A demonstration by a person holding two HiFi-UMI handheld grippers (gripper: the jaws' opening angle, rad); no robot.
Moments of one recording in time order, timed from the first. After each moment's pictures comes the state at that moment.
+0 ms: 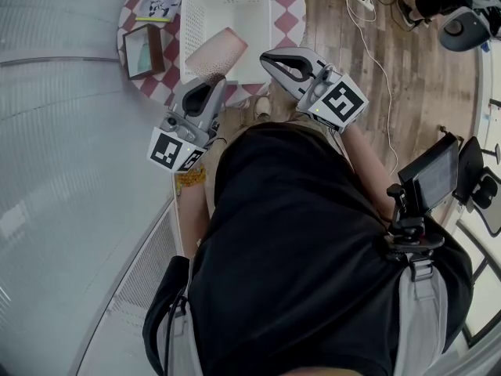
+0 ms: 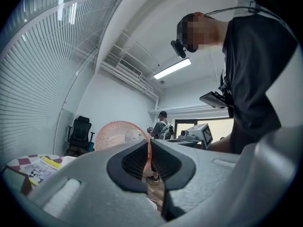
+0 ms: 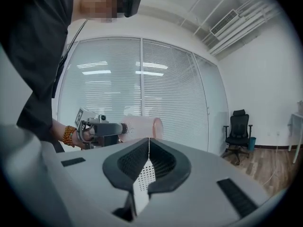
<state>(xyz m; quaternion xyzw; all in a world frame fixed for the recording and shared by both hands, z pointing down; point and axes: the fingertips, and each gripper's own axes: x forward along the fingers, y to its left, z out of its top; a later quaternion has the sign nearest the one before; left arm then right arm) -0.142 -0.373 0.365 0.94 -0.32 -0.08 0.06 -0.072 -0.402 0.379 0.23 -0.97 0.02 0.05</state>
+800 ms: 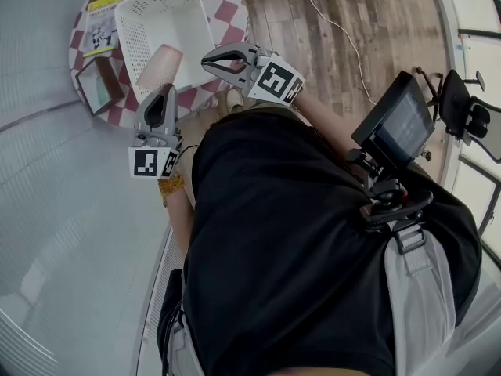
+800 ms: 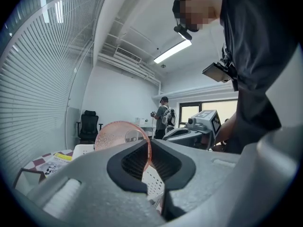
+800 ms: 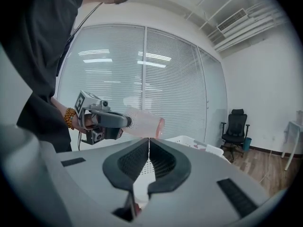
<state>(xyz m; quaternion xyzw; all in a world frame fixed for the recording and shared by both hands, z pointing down) -0.139 -0.382 0.428 0.93 -0.36 0.03 0.04 -0.068 -0.399 0.447 0.24 -0.97 0.01 0.10</state>
